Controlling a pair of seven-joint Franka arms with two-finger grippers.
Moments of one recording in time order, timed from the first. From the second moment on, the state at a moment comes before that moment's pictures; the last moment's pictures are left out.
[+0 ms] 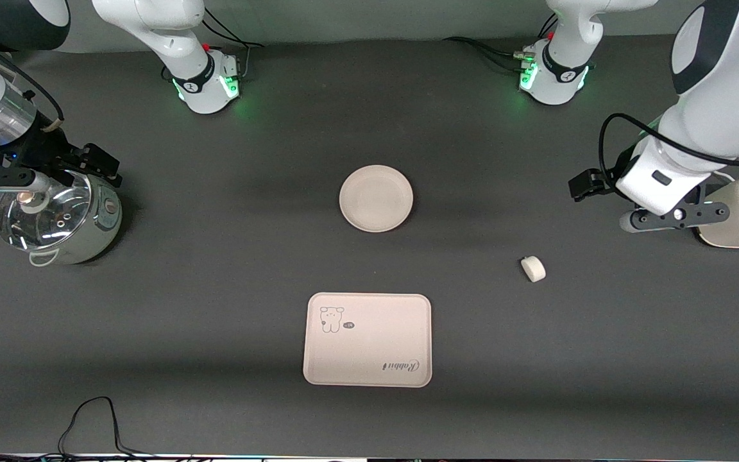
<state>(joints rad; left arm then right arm) -0.01 0.12 -0.23 -1.57 -0.01 1.55 -0.34 -0.12 -0.20 0.15 -1.94 0.05 1.78 0.10</state>
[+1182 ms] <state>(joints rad) 0.03 0.45 -0.20 -1.92 -0.02 2.23 -0.34 -0.12 -0.18 0.19 -1.94 0.05 1.79 0.13</state>
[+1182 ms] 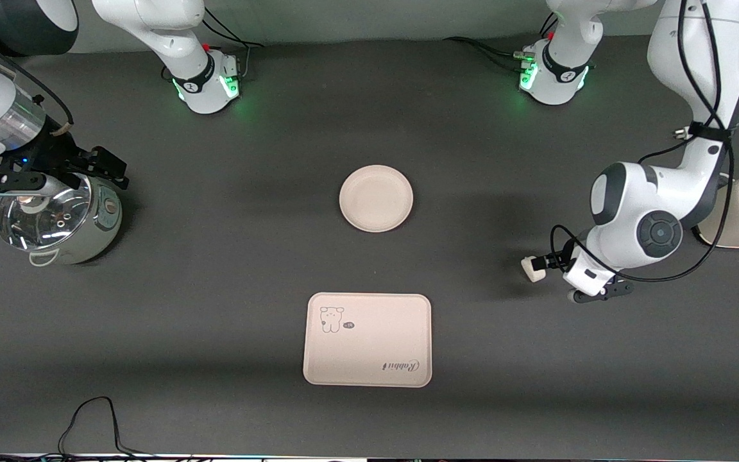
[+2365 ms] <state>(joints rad) 0.02 0.58 -0.20 -1.91 -0.02 2.32 -0.35 -0.12 -0.12 0.34 -2.03 0.09 1.91 0.26</state>
